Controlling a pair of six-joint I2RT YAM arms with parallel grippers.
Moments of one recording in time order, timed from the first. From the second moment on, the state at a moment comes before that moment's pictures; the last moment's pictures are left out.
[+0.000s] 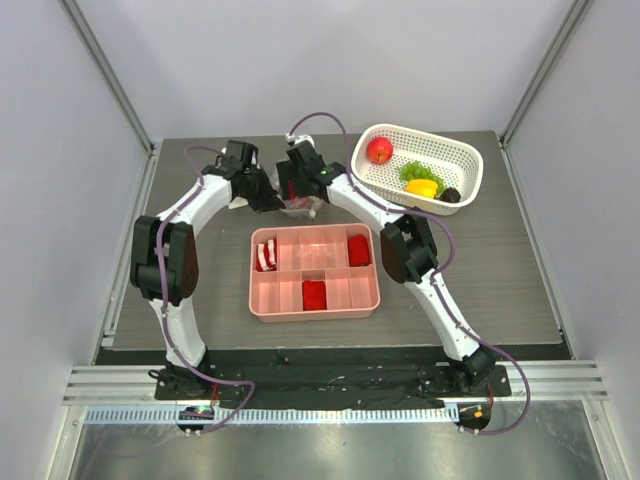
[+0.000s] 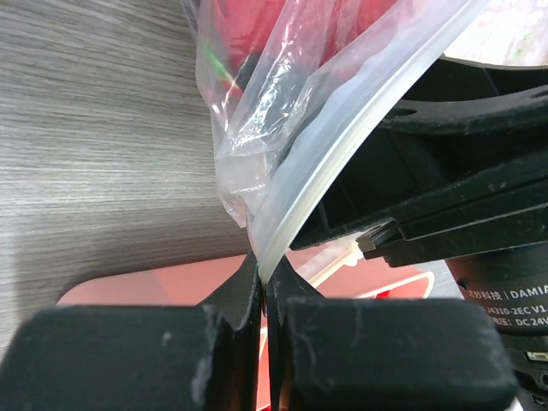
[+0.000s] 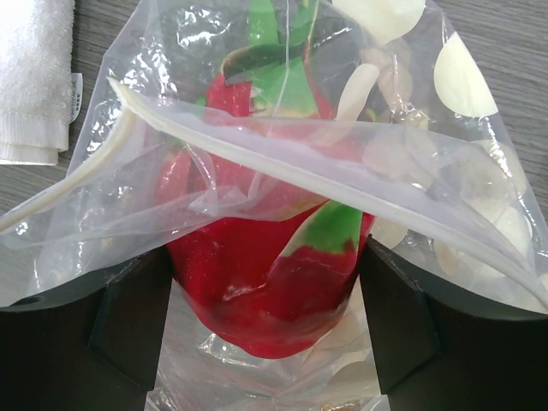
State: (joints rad) left arm -0.24 1.92 1.51 -0.54 0.30 -0.75; right arm 0.67 2.53 2.33 -0.51 0.18 0.30
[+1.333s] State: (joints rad) left arm -0.23 1.95 1.79 -0.65 0.15 -0.55; right arm 0.47 2.10 2.23 -0.87 -0.54 0.78
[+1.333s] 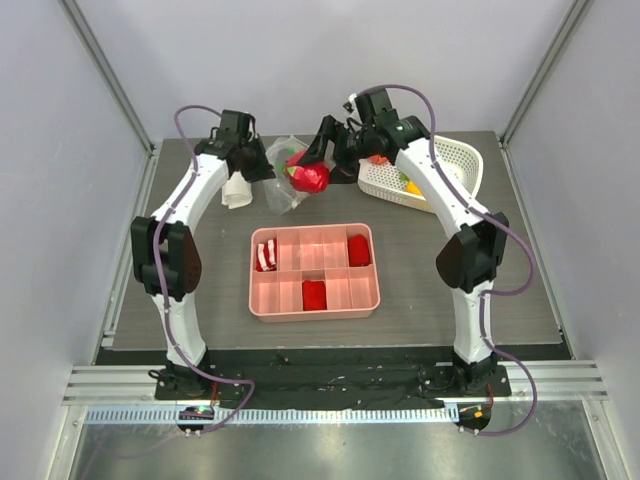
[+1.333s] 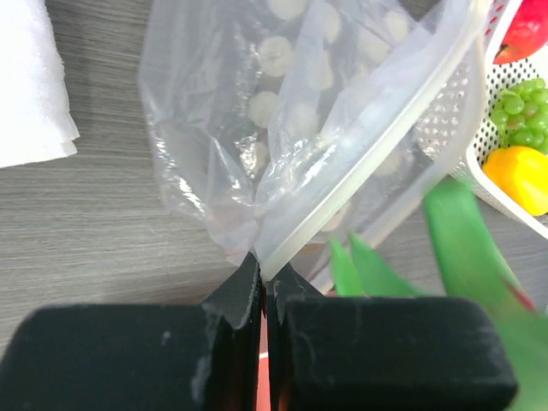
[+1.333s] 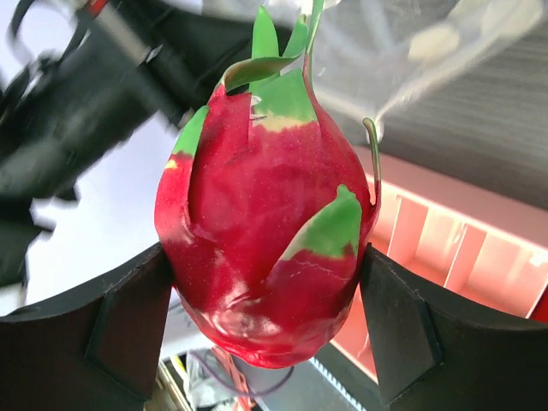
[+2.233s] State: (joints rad) left arm -0.26 2.13 2.13 -0.78 -0.08 -0.70; right arm 0.18 2.02 1.83 -0.58 0.28 0.38
